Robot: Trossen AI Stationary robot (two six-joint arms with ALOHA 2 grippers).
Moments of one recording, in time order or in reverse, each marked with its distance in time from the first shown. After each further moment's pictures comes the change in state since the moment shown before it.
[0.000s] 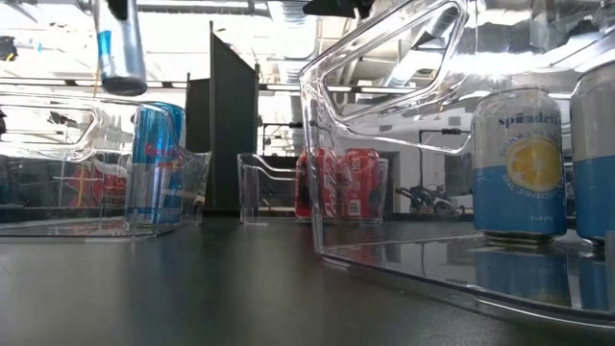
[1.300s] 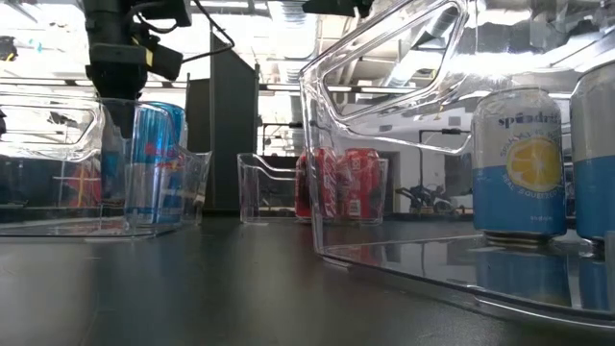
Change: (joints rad) left arm 0.019 0.000 -0.548 0.400 -0.162 0.022; right arm 0.006 0.000 0.000 0.007 0.000 0.011
